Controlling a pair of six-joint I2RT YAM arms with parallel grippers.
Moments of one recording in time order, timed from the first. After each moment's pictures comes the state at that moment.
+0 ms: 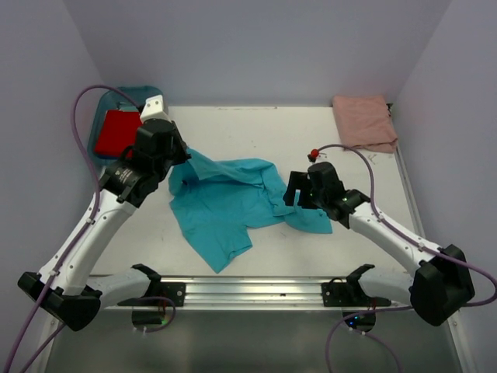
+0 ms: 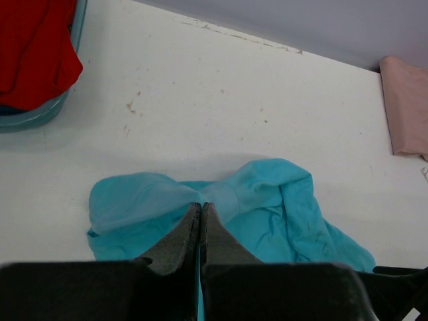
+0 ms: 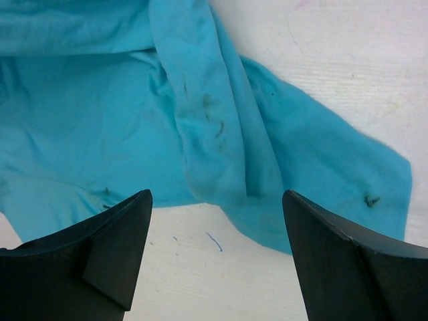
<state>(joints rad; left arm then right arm) -0.50 1.13 1.35 -0.69 -0.40 -0.54 0.54 1.16 0.76 -0.37 0.11 0.56</state>
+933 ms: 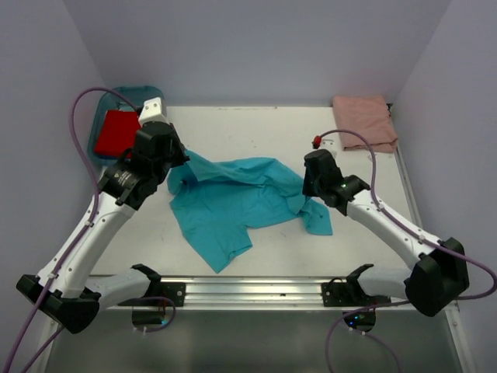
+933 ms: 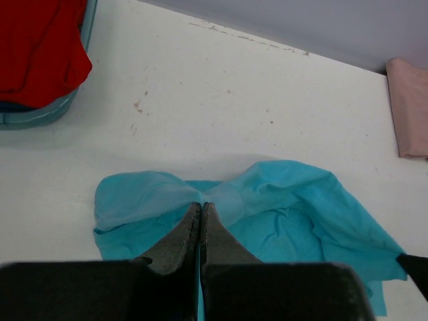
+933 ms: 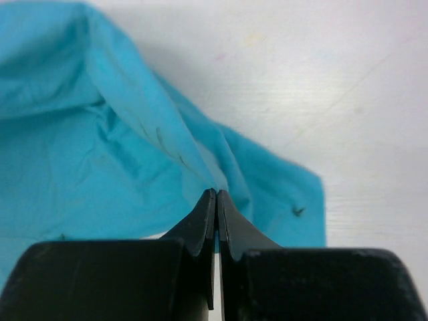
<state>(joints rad) -0.50 1.12 1.33 -0.70 -0.42 -0.54 0.55 1.28 0.92 -0.49 0.30 0.51</state>
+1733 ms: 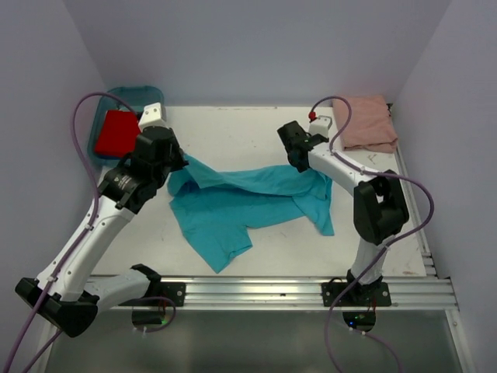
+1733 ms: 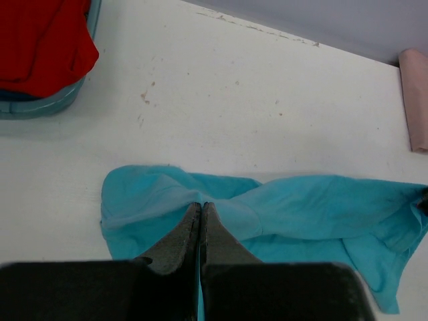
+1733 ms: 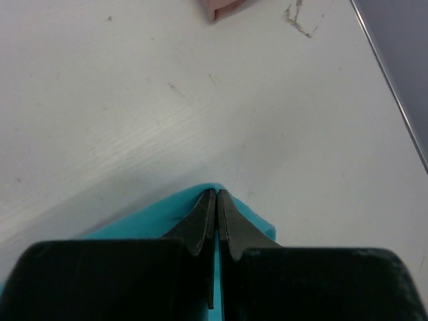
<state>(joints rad) -0.50 1.09 1.28 -0.70 -0.42 -0.54 0.50 1.81 1.40 -0.72 0.92 0.66</state>
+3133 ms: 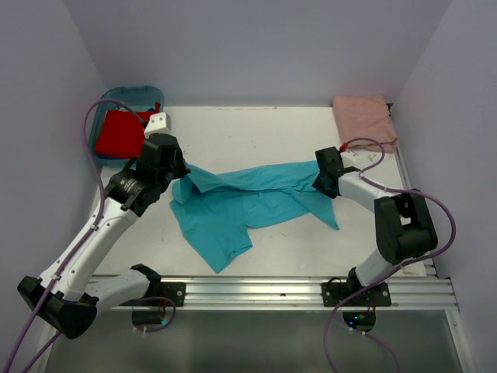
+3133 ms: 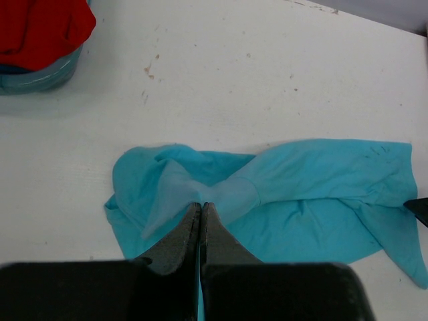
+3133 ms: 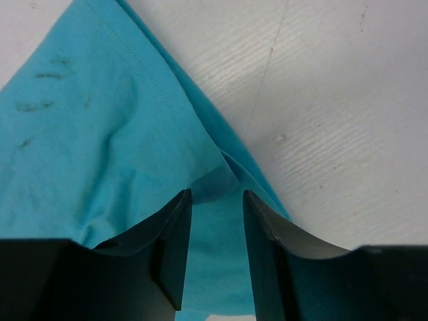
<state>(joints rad) -0.50 1.08 1.19 -0.70 -0.40 -0.55 0.27 1.62 0.91 -0.34 0.40 0.79</state>
